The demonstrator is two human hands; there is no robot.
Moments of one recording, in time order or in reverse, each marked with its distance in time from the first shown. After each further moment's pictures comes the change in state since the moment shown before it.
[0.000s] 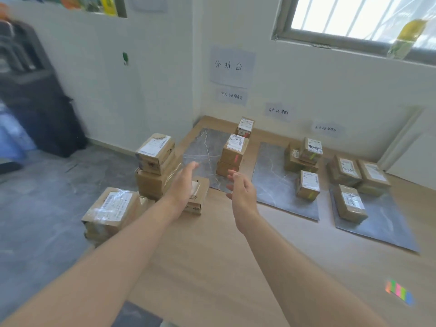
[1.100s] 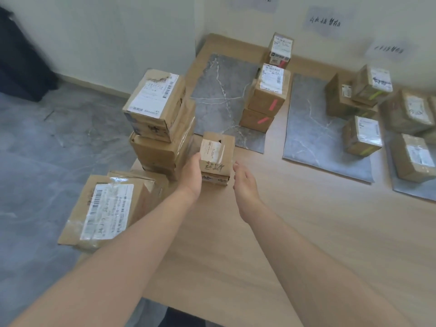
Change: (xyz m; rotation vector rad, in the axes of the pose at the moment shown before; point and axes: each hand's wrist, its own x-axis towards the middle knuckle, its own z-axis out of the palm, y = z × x) left_hand 0.171 -0.155 -0.056 -0.032 0.071 -0.347; right_hand 0.119 0.148 0.111 -0.080 -0.006 0.368
